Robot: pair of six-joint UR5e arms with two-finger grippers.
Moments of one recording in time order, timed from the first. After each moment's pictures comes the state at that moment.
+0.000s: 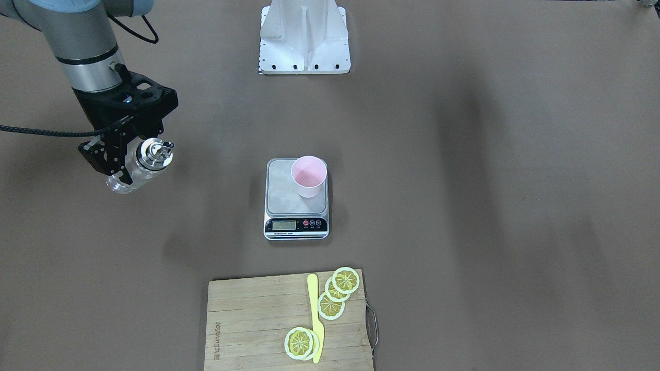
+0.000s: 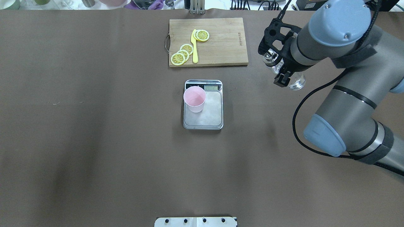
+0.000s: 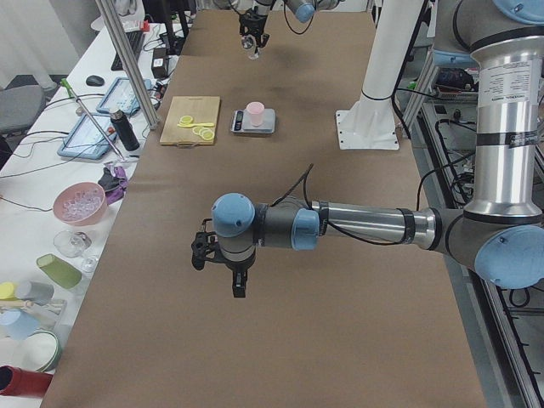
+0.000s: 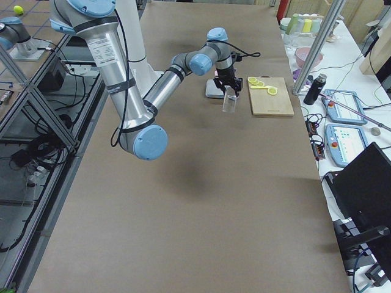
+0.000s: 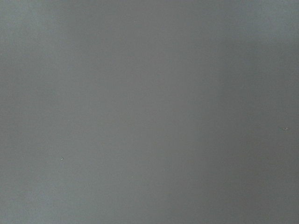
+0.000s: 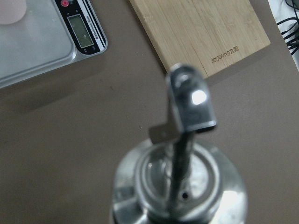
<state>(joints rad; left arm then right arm) -1.59 -1.50 -1.71 -1.55 -2.40 -0.06 0.86 -1.19 2.01 -1.62 1.87 -0.16</state>
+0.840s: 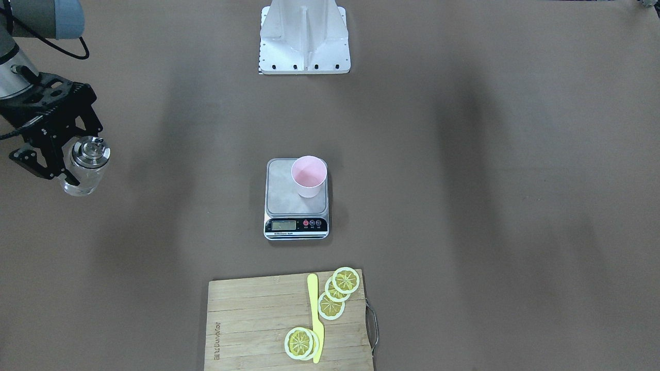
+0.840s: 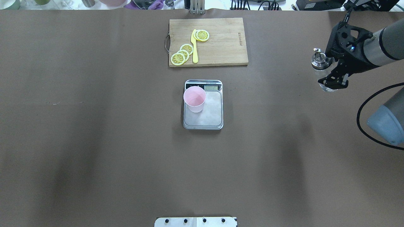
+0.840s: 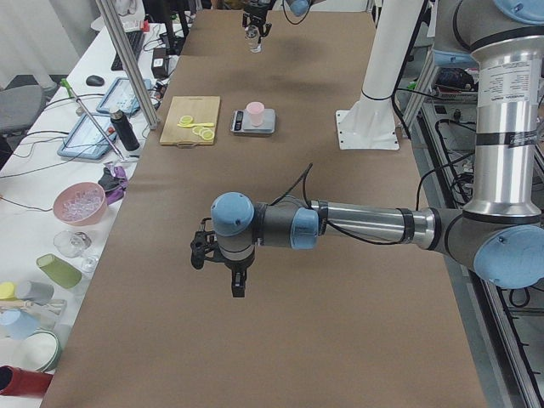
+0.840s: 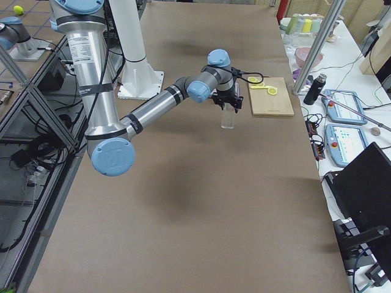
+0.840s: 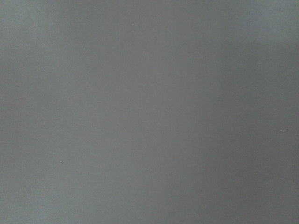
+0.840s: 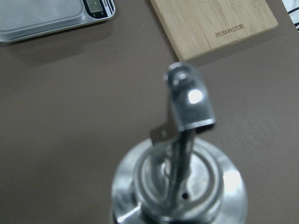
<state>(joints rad) -1.59 -1.51 -1.71 -1.55 -2.40 -0.06 1.02 -1.40 1.98 -1.35 2.11 -0.29</state>
